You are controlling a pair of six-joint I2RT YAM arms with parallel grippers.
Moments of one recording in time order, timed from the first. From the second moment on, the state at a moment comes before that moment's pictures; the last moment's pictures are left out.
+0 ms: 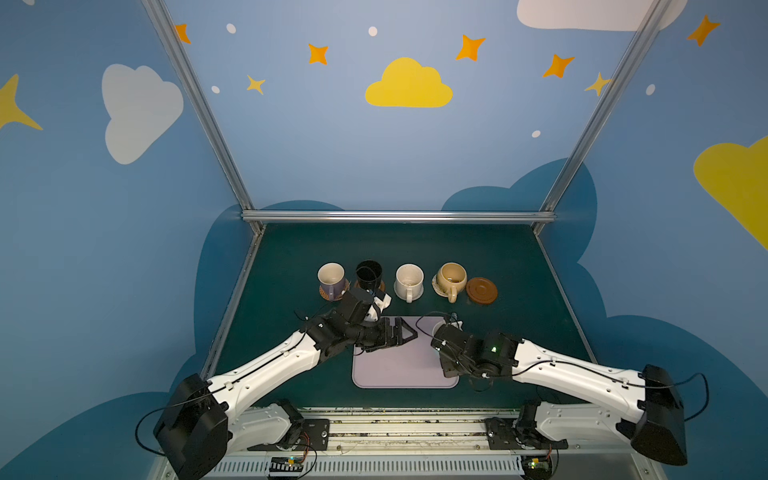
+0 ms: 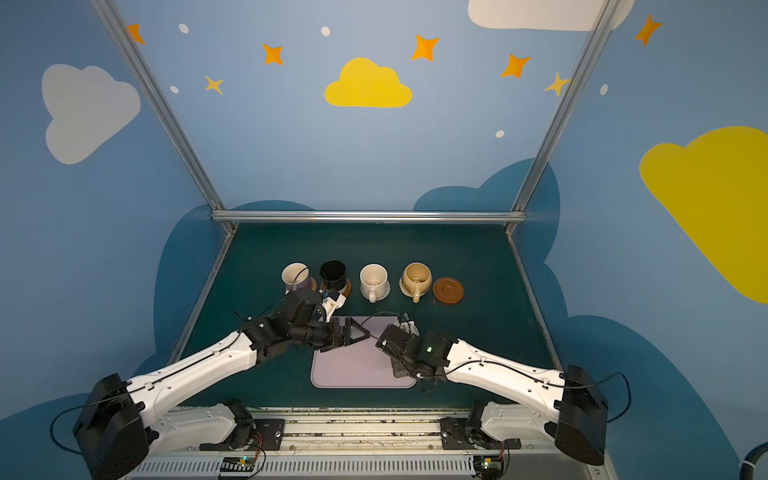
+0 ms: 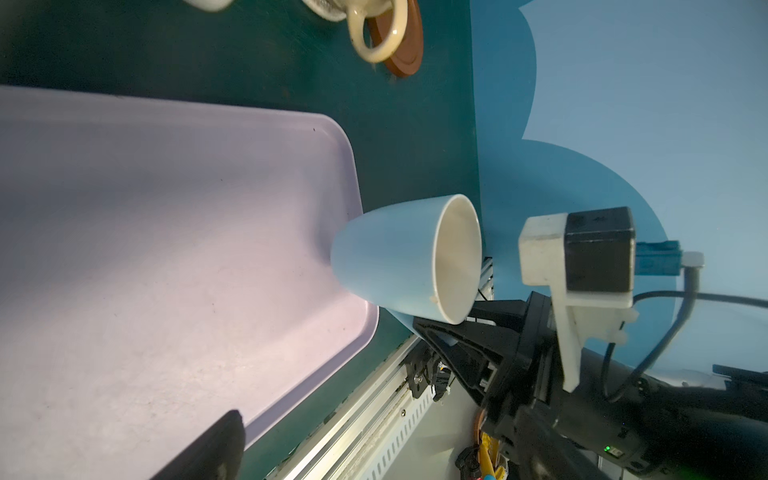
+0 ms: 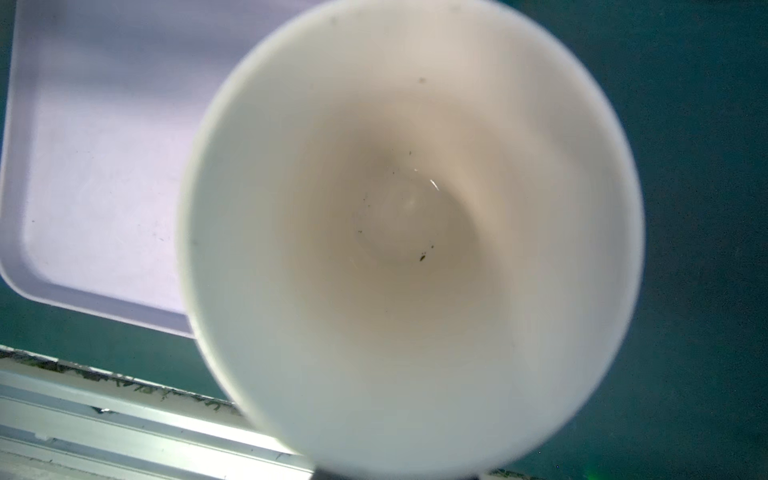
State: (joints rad) left arm -0.70 1.19 0.77 -0.30 0.51 -0.86; right arm 1.10 1.18 0.87 -0.93 0.29 0.80
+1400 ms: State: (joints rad) left arm -0.75 1.45 1.21 -0.22 0.44 -0.82; right arm 0.57 1.18 1.14 -1.03 0.11 0.44
